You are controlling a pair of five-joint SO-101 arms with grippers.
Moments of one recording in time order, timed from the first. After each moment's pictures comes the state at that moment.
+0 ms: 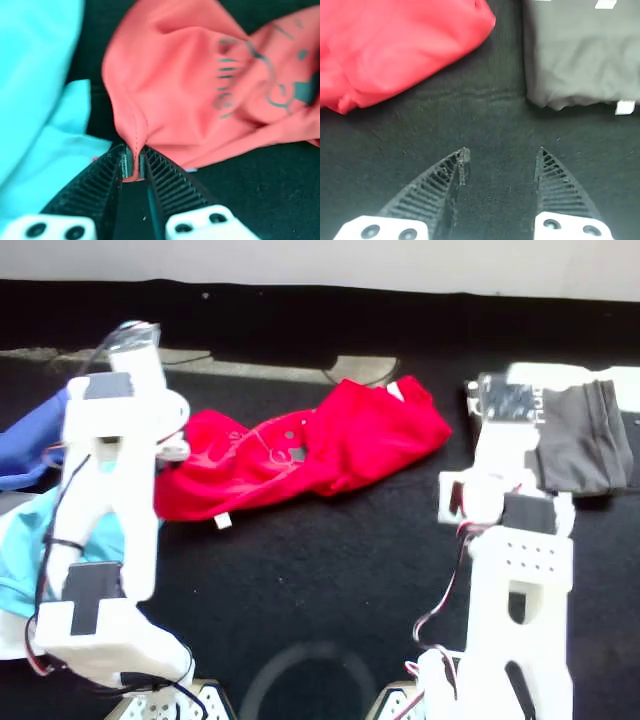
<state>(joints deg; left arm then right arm) -9.5 5.1 3.4 74.8 4.6 3.5 -39.9 41.7 63.9 8.8</state>
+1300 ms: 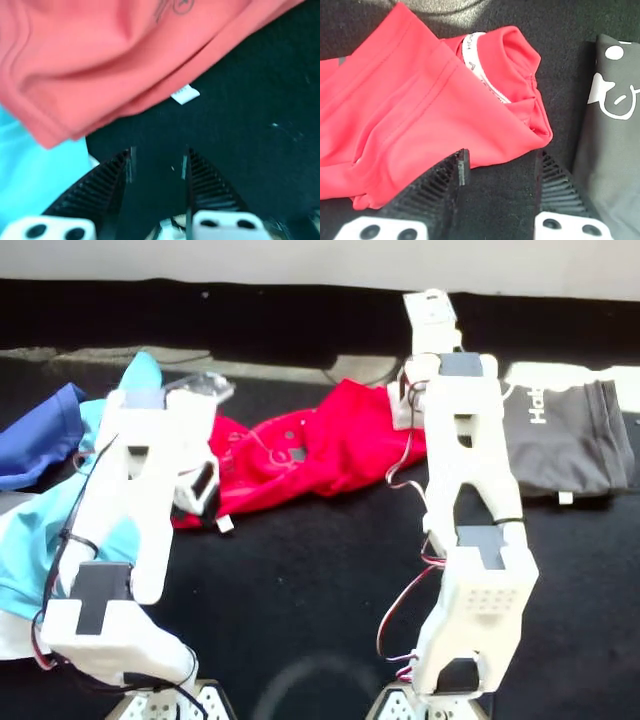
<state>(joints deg) -6.8 5.1 16.4 79.6 -22.7 -6.4 24.5 -22.4 73.0 8.8</state>
